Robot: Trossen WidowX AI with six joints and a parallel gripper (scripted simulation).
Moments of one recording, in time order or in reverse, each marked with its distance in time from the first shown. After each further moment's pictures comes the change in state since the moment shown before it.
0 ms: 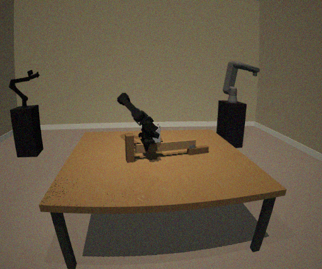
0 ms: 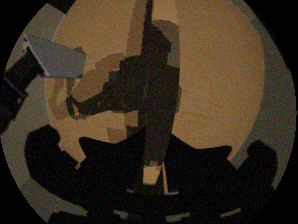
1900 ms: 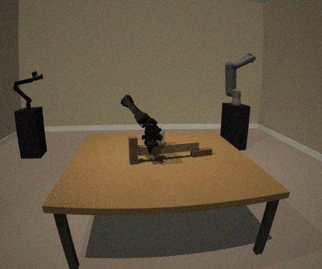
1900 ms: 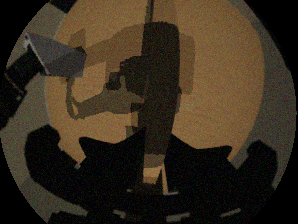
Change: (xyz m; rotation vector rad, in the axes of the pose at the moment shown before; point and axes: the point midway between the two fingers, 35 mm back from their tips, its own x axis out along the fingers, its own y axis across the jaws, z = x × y) arm 0.000 -0.002 -0.003 -0.007 -0.012 -0.002
